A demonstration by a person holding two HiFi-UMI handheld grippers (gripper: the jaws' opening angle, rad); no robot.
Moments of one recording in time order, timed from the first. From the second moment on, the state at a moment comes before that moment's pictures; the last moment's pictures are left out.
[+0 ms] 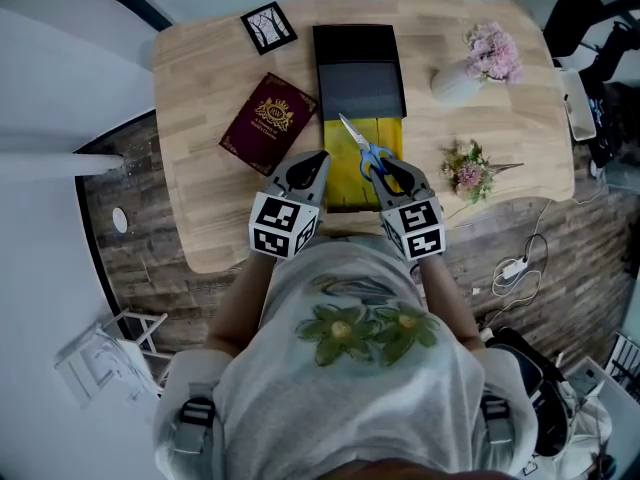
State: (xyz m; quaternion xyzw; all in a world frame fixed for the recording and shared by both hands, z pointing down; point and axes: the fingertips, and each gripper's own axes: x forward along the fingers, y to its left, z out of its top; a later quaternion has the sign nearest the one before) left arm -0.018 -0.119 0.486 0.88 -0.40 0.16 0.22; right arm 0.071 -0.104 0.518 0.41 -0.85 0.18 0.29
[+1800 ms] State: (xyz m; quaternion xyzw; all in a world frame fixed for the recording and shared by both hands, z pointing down) left arm -0.021 -0.121 0.498 0.87 -0.40 0.17 0.23; right arm 0.075 -0.099 0.570 0.40 -0.83 0.20 0.34
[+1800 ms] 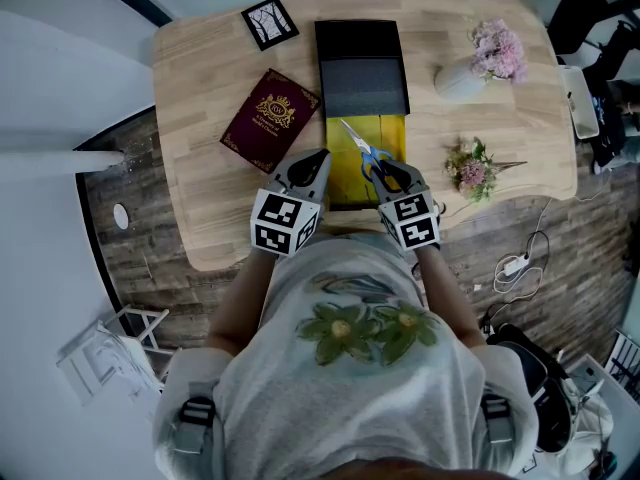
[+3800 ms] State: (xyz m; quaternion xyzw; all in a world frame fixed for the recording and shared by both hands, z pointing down) left arm -0.028 -0.121 0.501 0.87 -0.40 0.17 0.23; right arm 0.070 -0.097 0.609 0.37 -0.82 0.22 0.39
